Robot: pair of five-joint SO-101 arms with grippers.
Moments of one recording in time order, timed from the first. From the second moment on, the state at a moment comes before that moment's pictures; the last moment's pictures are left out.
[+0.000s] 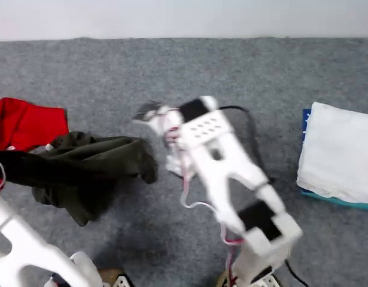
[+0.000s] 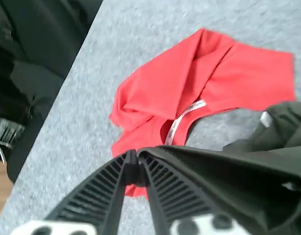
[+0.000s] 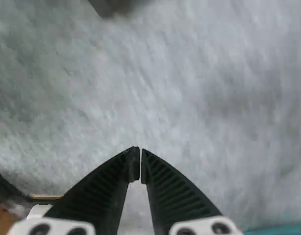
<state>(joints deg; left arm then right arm) -51.7 -35.7 23.0 68.8 -23.6 -34.7 14.0 -10.2 97.7 26.2</state>
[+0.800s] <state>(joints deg) -66.3 -35.7 35.0 59.4 -30.3 -42.5 63.6 -84.0 100.5 29.7</state>
